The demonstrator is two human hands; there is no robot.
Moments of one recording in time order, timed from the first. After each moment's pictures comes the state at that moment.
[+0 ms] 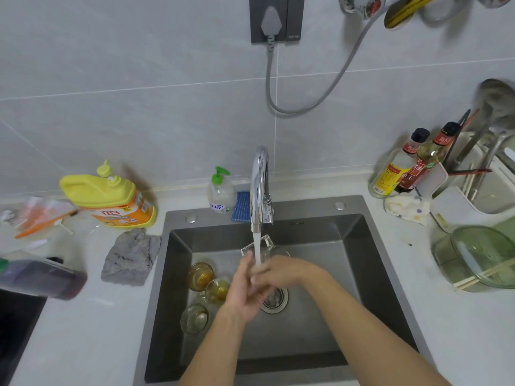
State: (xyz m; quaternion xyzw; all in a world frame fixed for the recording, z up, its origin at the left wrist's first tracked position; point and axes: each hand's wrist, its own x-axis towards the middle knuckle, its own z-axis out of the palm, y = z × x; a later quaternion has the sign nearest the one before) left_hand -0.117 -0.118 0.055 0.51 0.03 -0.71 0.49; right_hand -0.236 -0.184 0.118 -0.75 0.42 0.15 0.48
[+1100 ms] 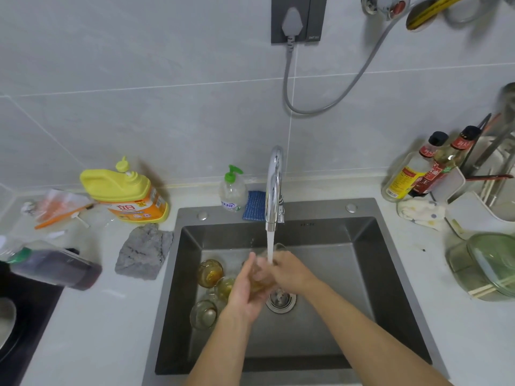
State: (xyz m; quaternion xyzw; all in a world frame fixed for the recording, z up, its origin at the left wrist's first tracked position) left_hand -0.104 -0.110 0.057 0.50 0.08 -0.69 0.52; right_hand -0.222 -0.170 0.074 -0.64 0.51 -0.07 0.57
